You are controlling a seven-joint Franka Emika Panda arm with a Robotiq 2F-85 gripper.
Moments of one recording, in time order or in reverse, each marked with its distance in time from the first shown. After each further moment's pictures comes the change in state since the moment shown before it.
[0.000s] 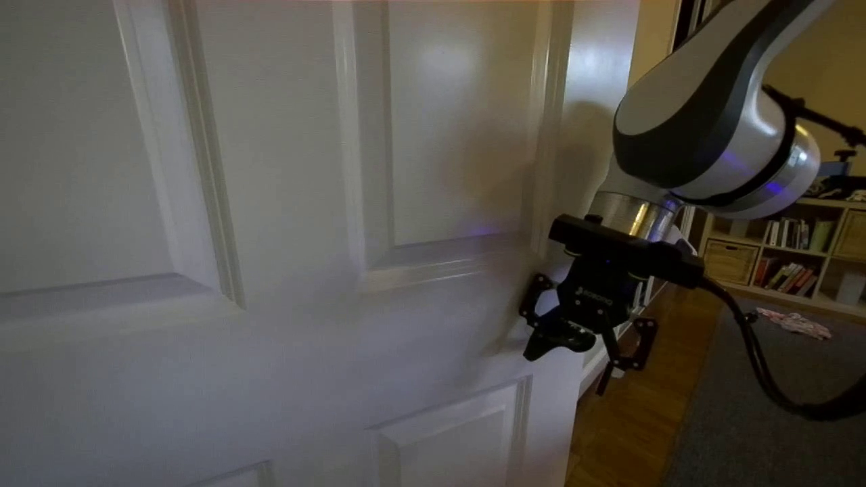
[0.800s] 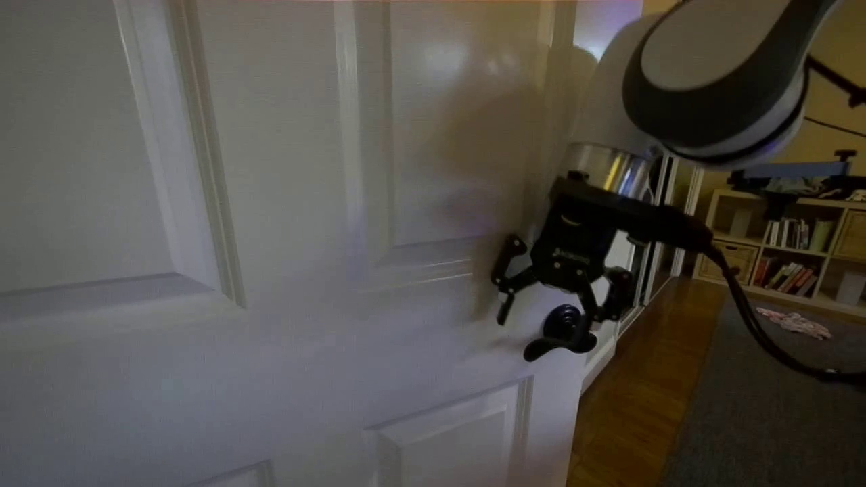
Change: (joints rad) arm 0.080 -0.061 -0.043 0.073 -0.351 -0.060 -0.054
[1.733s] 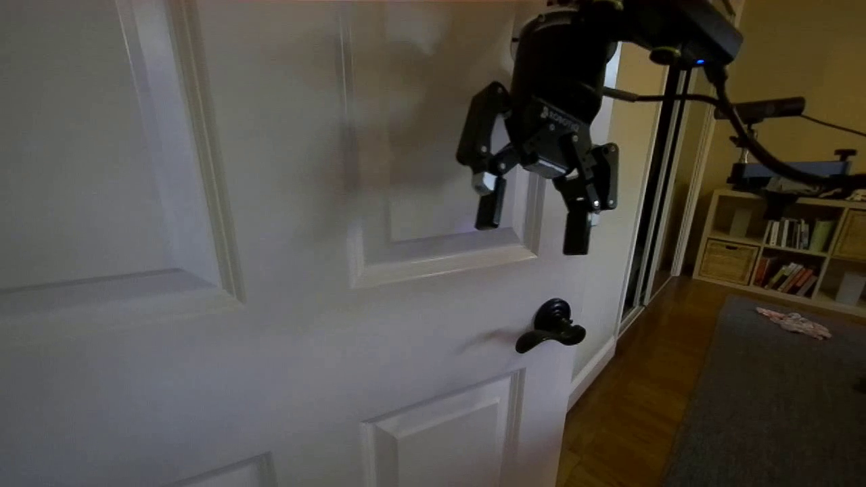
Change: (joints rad) arm 0.020 -0.080 0.029 0.310 0.064 -0.643 -0.357
